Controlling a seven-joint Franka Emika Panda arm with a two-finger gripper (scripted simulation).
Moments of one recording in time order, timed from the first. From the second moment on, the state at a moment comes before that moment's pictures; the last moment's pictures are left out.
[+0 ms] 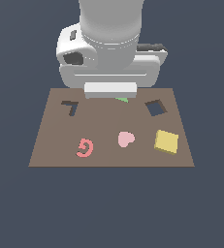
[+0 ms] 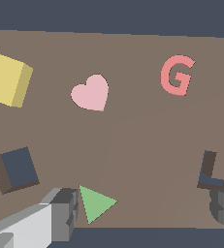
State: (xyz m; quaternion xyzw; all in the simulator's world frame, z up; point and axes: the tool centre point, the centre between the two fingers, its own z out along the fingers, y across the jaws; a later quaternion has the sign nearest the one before) arm -0.020 -0.004 0.145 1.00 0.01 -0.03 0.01
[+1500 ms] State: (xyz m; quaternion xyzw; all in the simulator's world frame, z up) arm 0.039 0.125 0.076 0.99 -0.11 -0.01 0.00
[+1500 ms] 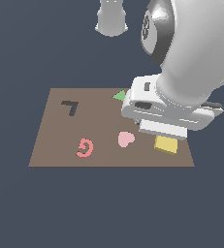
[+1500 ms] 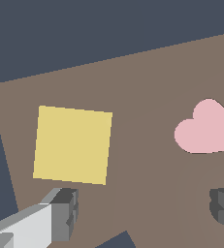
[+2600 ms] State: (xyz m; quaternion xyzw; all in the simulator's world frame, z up) arm 0.077 0.169 0.049 0.99 -0.16 0.00 0.00
